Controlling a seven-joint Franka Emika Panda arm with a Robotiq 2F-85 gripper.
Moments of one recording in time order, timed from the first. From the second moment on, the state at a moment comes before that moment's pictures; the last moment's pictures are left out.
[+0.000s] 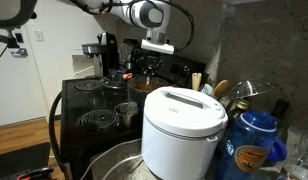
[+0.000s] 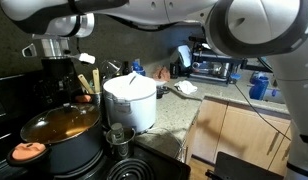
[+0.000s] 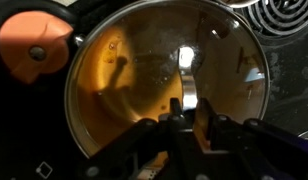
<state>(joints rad) 0.09 0.55 0.15 -1.18 0.01 1.66 -0.88</state>
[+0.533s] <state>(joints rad) 0.10 0.58 0.15 -1.10 -0.01 1.62 -0.88</state>
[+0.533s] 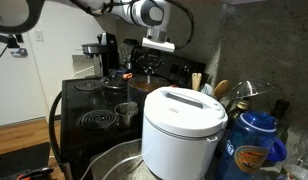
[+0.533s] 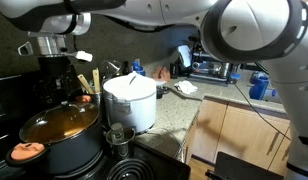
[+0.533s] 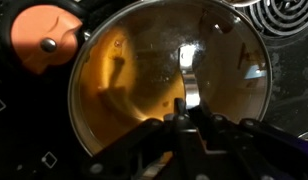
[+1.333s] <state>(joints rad) 0.15 0.59 0.15 -0.96 -0.02 1.52 -0.88</state>
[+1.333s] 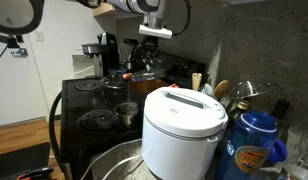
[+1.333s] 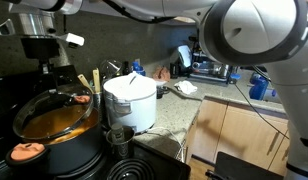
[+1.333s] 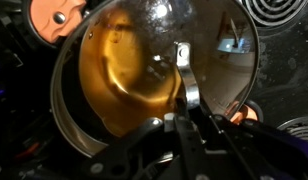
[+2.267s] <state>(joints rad) 0.15 0.61 0.21 -0.82 0.03 1.38 -0.95</state>
